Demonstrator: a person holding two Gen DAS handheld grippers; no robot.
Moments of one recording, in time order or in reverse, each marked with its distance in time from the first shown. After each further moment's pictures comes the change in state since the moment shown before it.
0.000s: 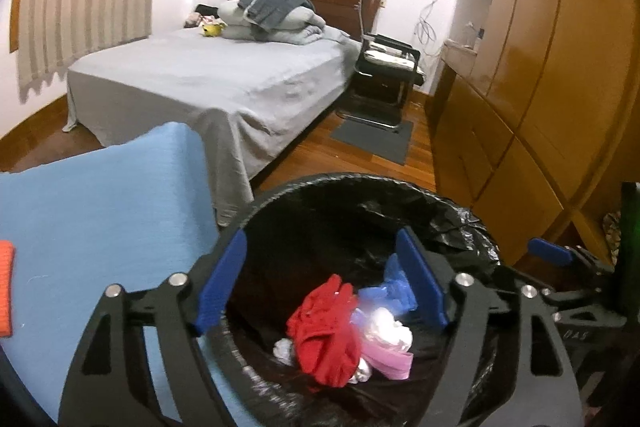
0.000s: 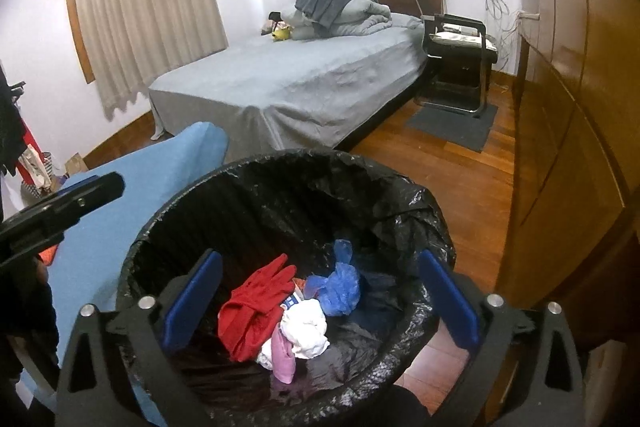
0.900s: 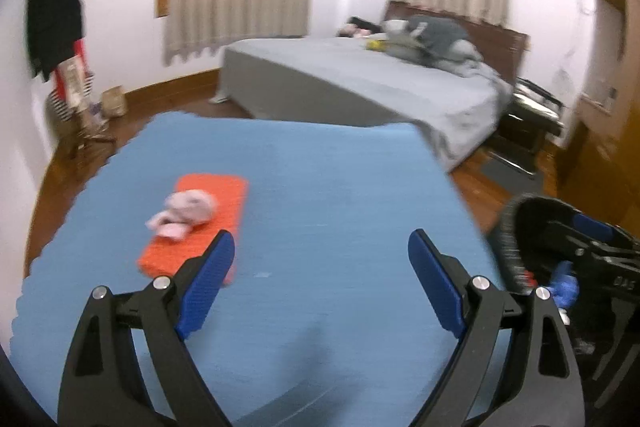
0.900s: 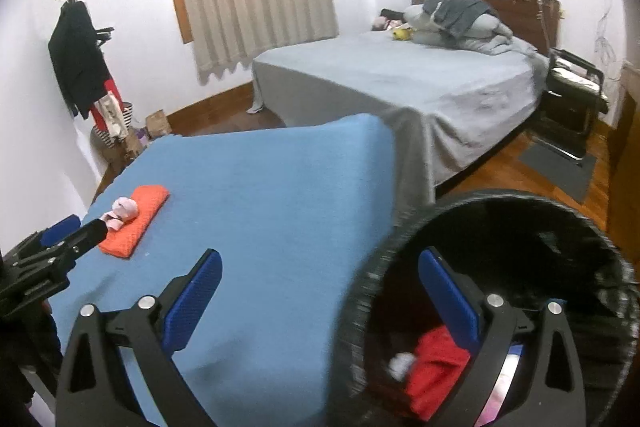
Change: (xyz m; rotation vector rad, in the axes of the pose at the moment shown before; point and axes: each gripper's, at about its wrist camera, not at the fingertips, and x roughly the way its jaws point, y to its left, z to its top) left arm -0.129 0.223 -0.055 -0.248 -0.071 0.481; right arm 0.065 0.234 0.005 -0.226 0.017 0.291
